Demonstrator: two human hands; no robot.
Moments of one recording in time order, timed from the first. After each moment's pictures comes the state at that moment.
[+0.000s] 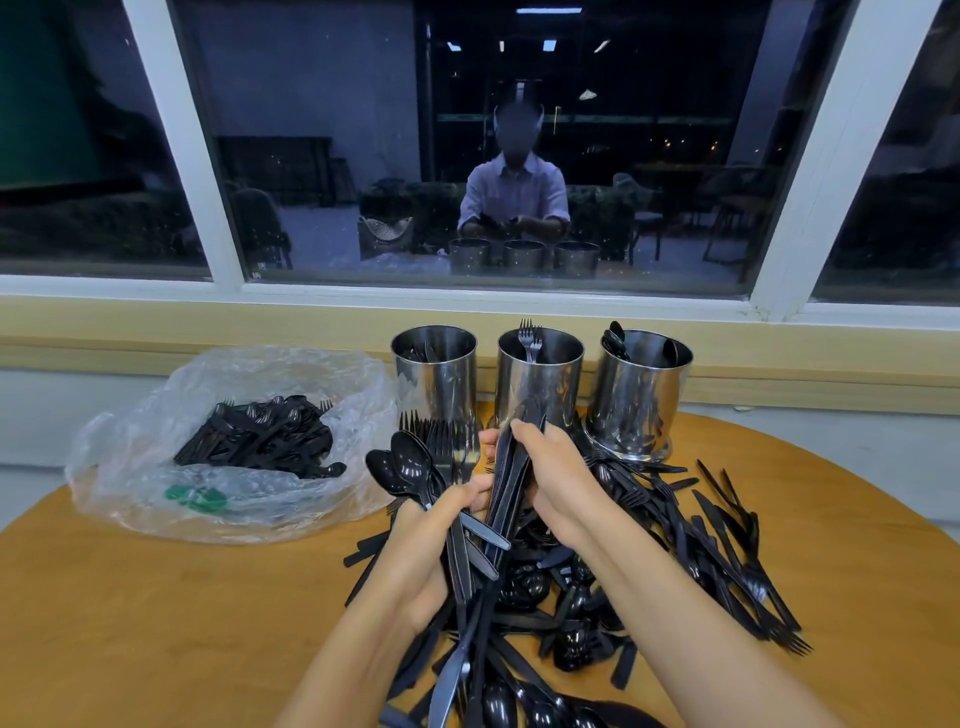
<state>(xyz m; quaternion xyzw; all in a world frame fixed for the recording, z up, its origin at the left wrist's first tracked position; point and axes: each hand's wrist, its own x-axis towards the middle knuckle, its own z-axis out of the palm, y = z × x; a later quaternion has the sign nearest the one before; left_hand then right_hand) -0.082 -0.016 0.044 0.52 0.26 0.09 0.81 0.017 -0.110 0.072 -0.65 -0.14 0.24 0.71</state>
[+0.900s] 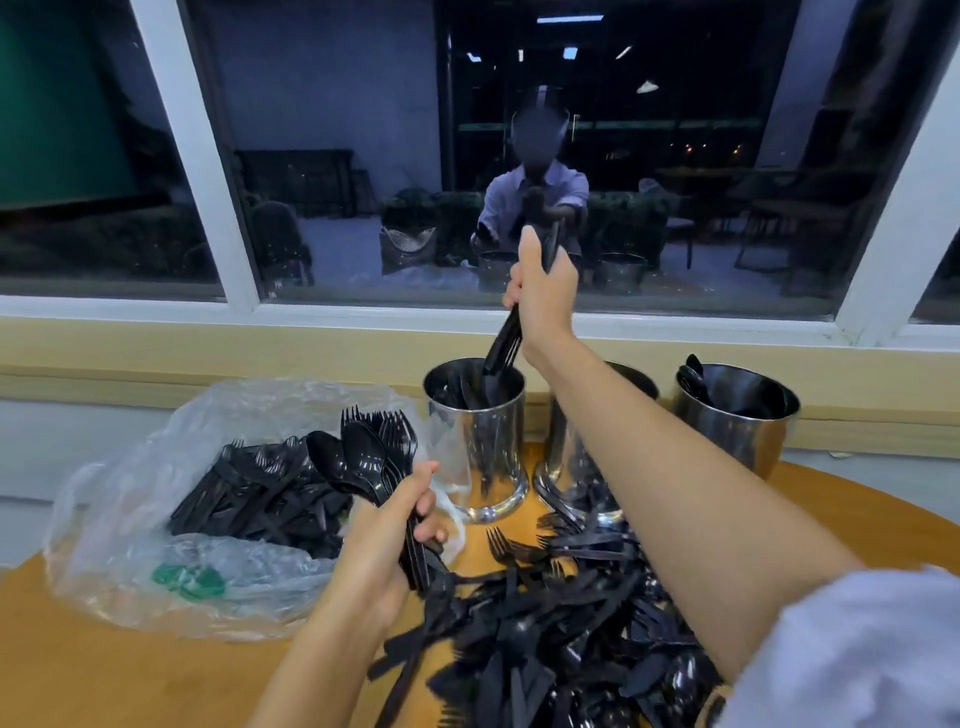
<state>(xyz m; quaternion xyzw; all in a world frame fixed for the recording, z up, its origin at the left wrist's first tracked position) -0.019 0.091 0.047 0.49 0.24 0.22 0.81 0.176 0.048 0.166 -0.51 -0.22 -0.02 0.83</state>
